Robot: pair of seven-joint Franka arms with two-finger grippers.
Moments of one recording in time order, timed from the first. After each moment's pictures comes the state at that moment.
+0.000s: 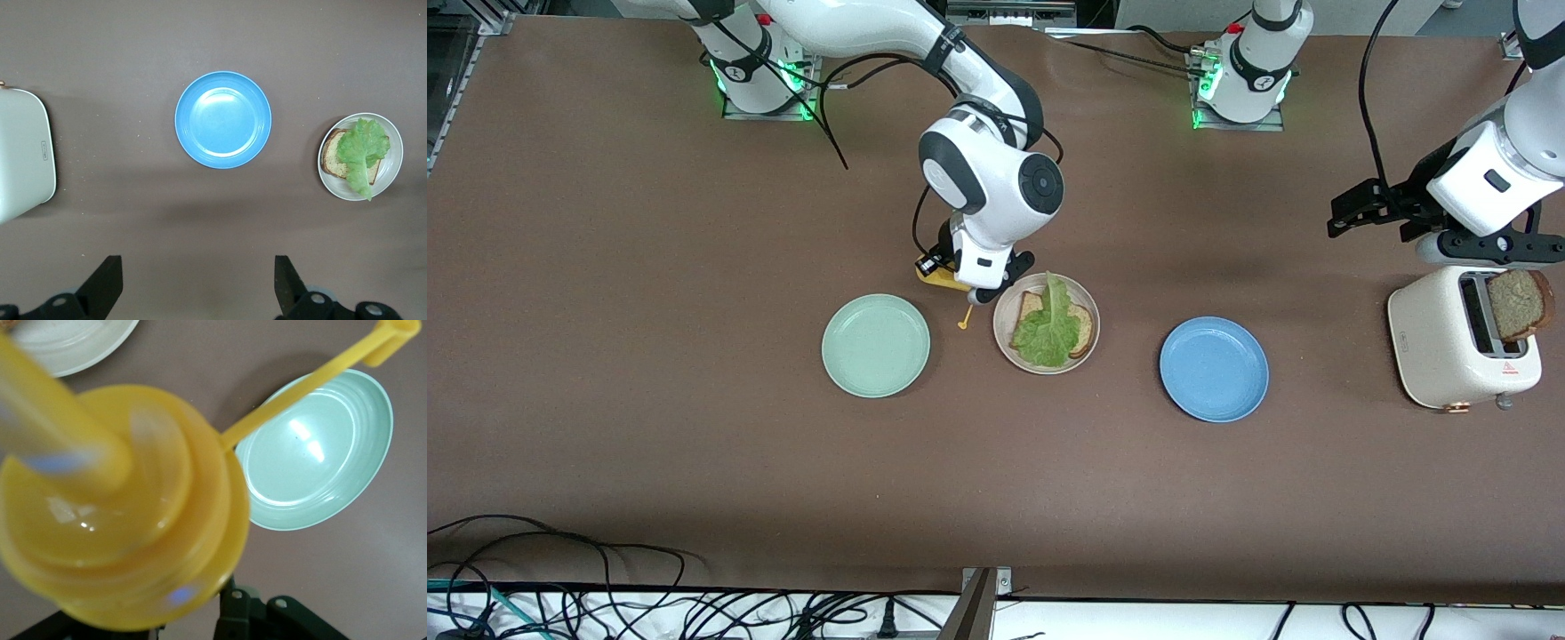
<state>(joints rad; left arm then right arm) -0.03 0.05 -0.05 -1.58 -0.08 1.55 -0.08 0.79 0.80 0.08 -1.16 -0.31 1.51 0.14</state>
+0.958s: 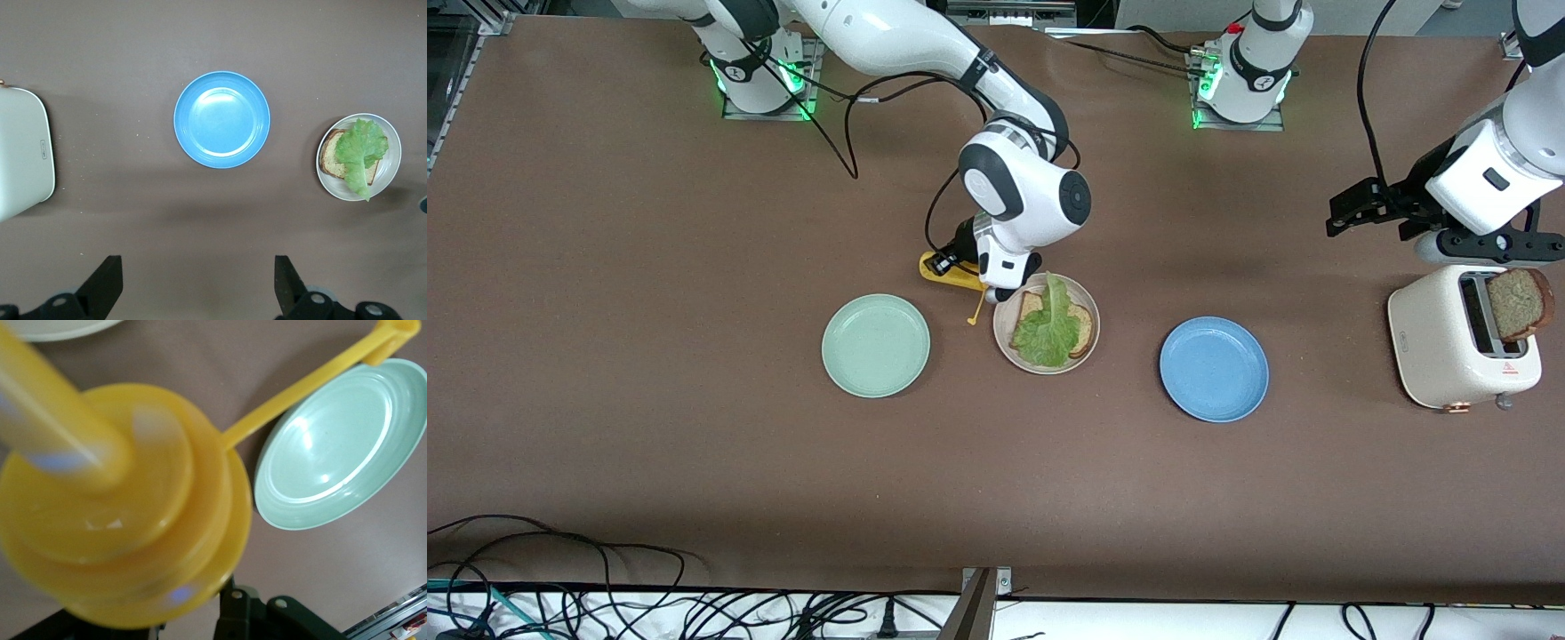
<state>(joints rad) -0.03 0.05 -0.06 -1.58 -0.08 1.55 -0.09 0.92 0.96 -0.03 -1.03 -0.31 1.41 0.11</state>
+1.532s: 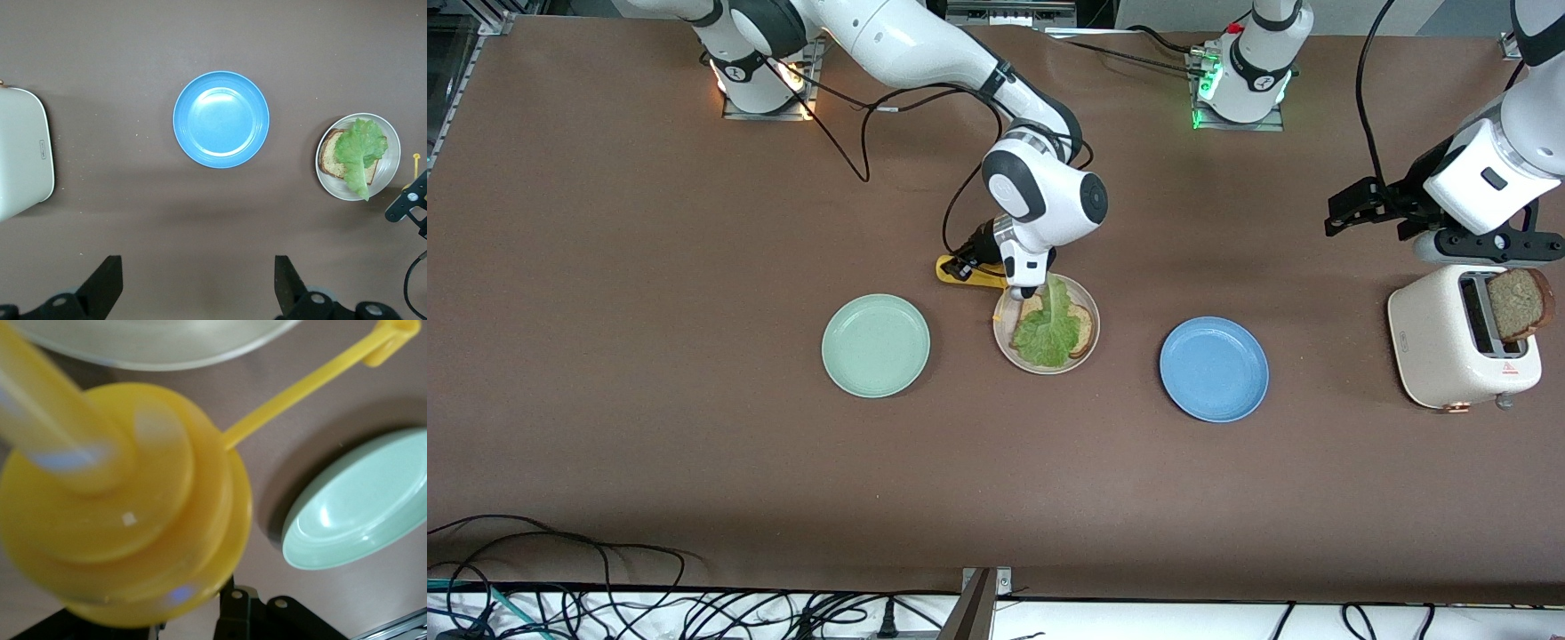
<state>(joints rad) -0.03 0.05 -0.06 -1.58 -0.08 1.55 -0.09 0.97 1.06 -0.06 -0.94 -0.31 1.41 -0.08</state>
